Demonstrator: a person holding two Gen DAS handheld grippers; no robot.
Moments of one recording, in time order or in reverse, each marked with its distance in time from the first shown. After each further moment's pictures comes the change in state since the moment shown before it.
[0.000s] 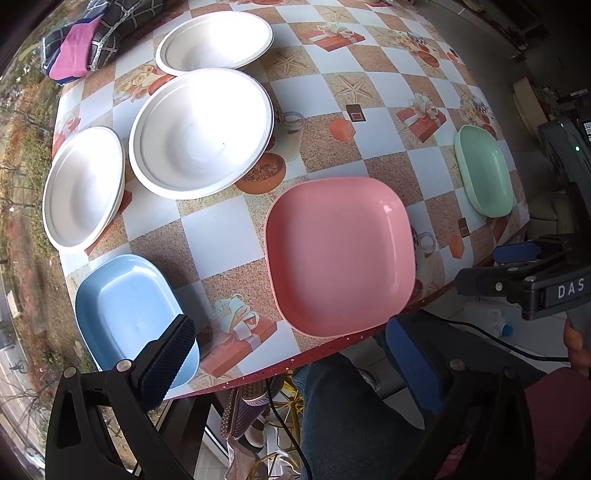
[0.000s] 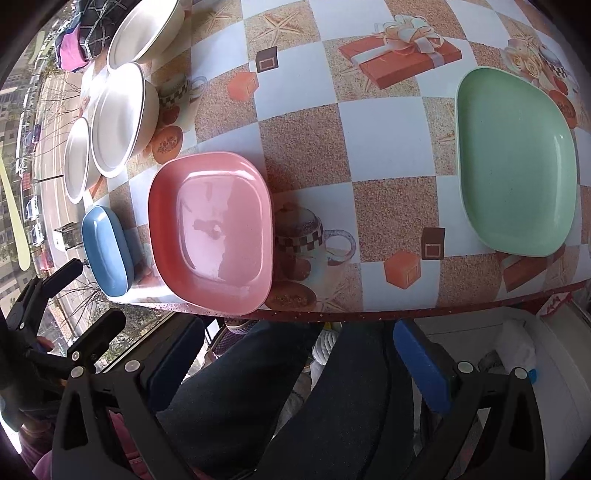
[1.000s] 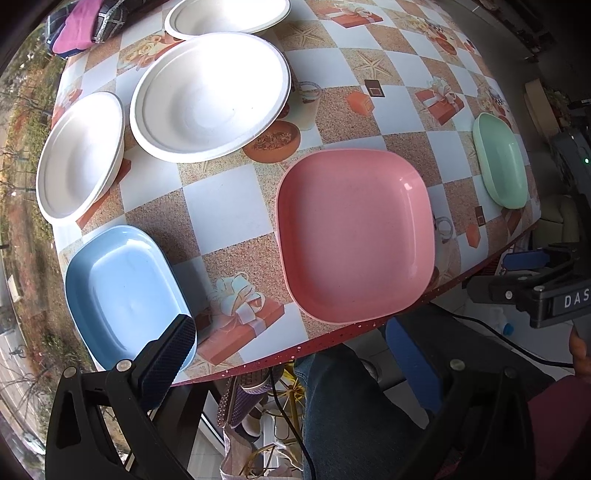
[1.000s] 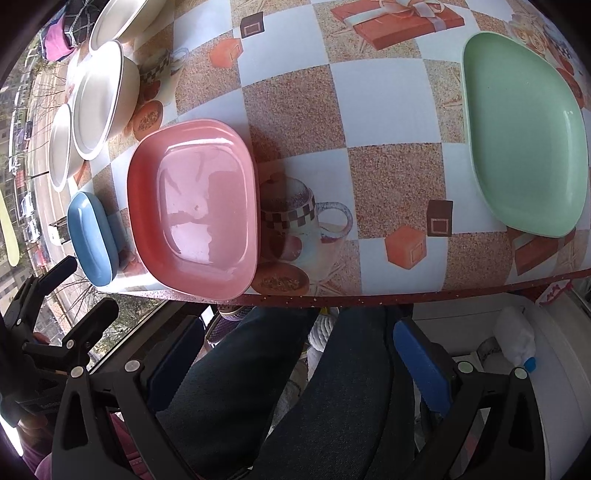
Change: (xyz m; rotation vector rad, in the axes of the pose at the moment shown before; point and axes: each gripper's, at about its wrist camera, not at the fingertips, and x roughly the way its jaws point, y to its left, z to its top) left arm 0.022 0.010 -0.011 -0.028 0.070 -0.038; right arm 0.023 -0.005 -0.002 0.011 0.076 -0.017
